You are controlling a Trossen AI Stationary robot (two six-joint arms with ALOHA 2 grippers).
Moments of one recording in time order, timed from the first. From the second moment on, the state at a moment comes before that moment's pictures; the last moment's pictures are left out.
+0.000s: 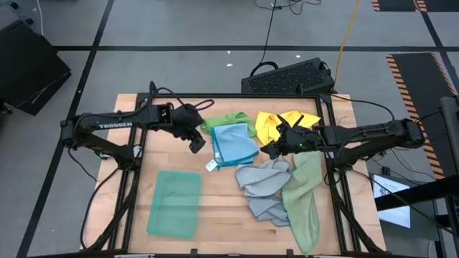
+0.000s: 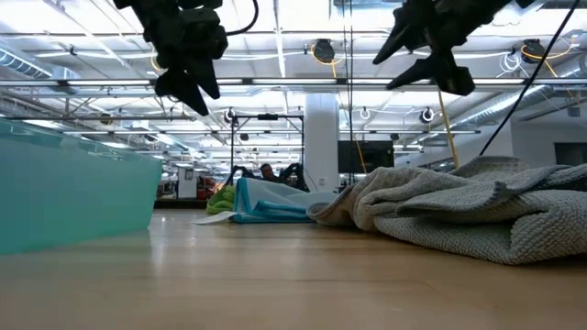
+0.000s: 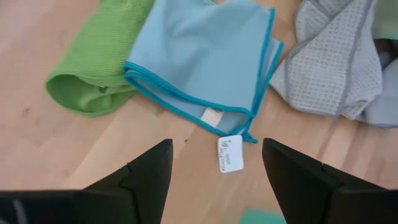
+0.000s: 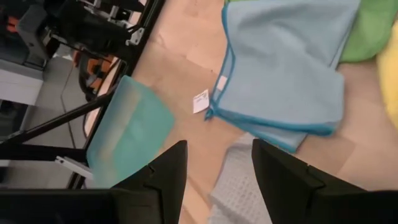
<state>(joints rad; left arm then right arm) 0.24 1.31 1.08 -0.76 0.07 -0.41 0.04 1.09 0.79 -0.34 0.14 1.12</state>
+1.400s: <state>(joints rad) 0.31 1.53 1.09 -0.36 -0.02 -0.07 0.05 1.09 0.79 -0.42 0.05 0.97</state>
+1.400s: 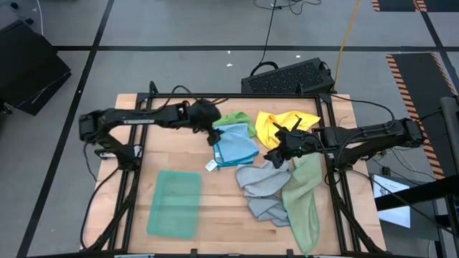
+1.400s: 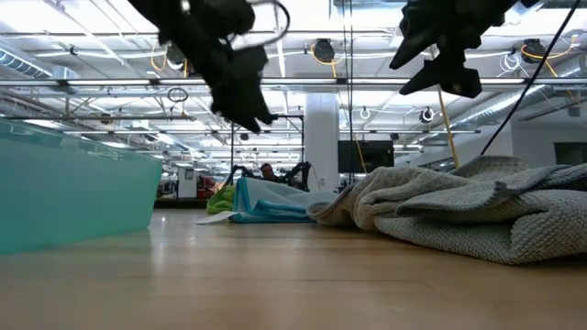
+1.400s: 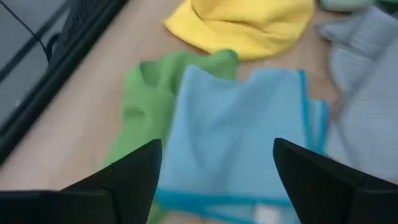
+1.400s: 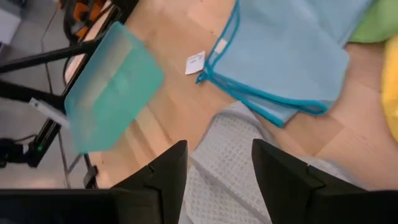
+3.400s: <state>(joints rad) 0.06 1.84 1.09 -0.25 0.04 0.23 -0.26 1.24 0.79 -0.60 -0.13 0.92</state>
